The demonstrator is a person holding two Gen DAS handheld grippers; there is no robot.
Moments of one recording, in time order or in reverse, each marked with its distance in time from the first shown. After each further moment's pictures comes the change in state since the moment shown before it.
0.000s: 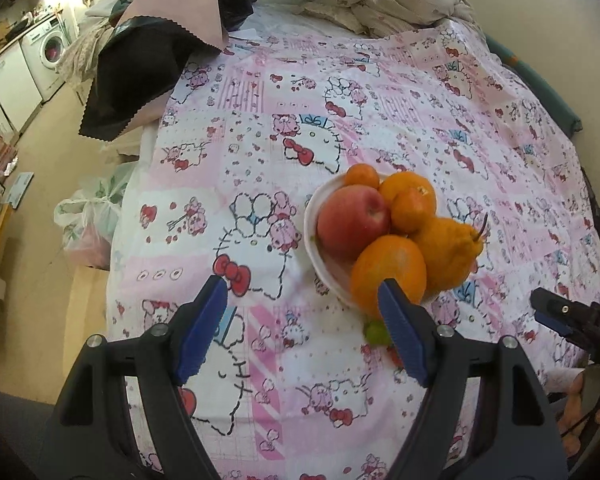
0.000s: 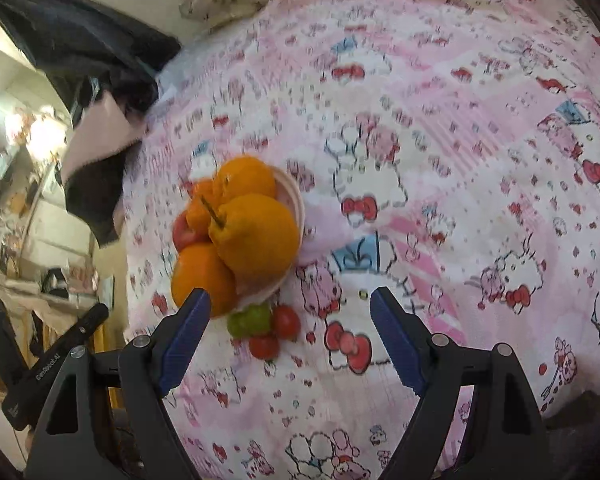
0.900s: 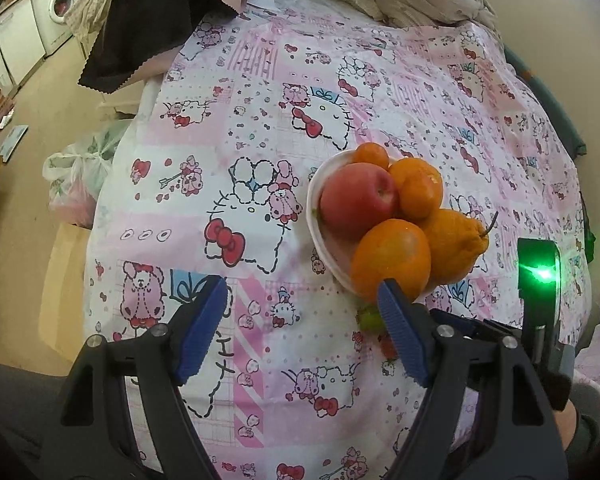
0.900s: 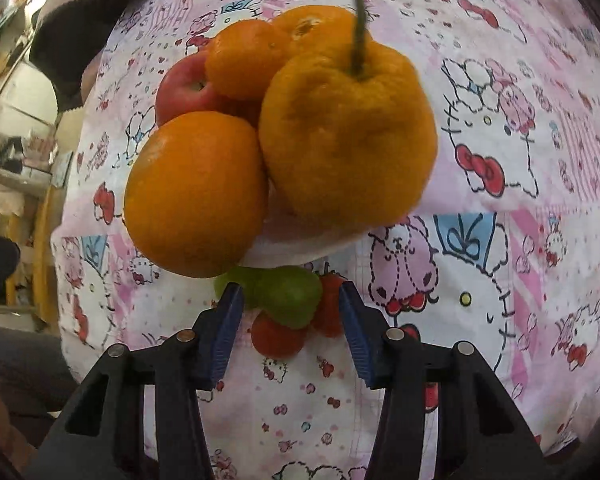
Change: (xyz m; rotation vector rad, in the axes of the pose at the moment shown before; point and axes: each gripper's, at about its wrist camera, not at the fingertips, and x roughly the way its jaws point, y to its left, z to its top) left arm 0.018 0.015 -0.007 -0.122 0.081 -0.053; right arm 0.126 0.072 -0.018 -0.335 0.257 -0.192
